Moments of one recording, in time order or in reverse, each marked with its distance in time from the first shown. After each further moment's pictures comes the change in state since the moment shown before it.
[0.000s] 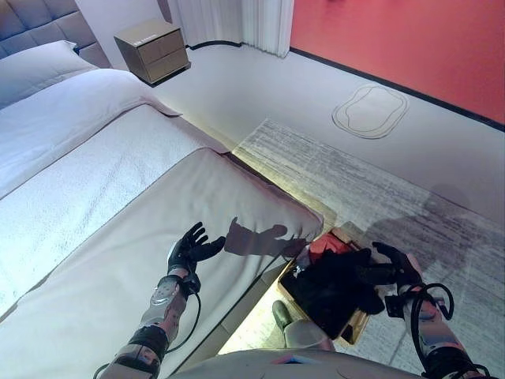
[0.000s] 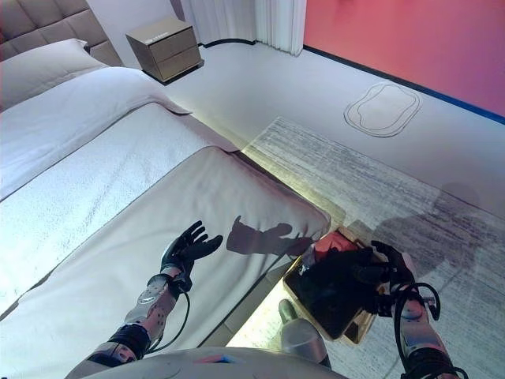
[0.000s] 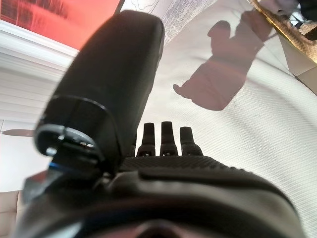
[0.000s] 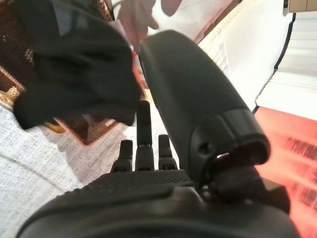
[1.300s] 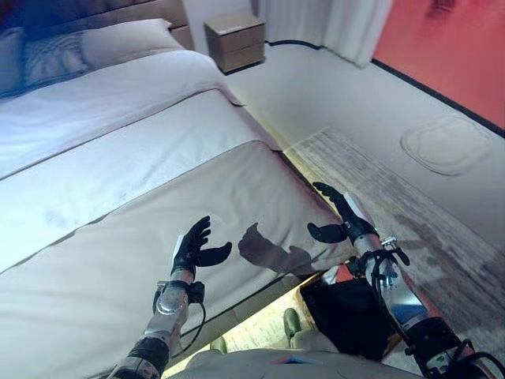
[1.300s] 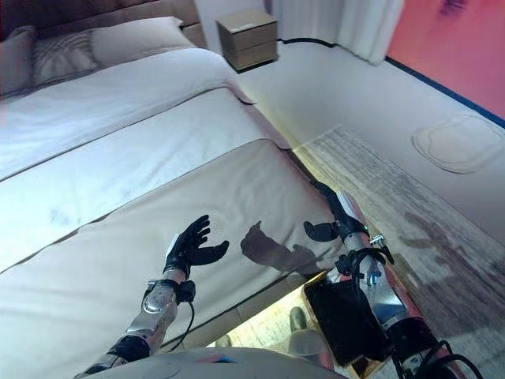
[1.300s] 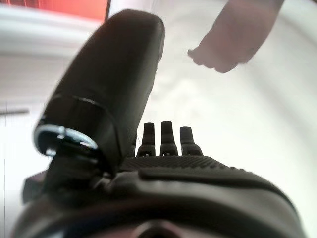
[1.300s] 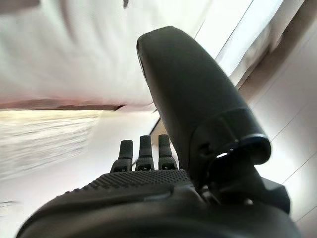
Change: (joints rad) left arm 0.098 0.009 -0.055 -0.063 0.350 -0.164 0.126; right arm -0.114 -0.053 0.258 -0.387 -0.371 -0.121 -0.014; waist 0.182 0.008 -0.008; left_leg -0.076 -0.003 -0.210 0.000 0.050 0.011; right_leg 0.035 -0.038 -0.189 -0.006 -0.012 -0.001
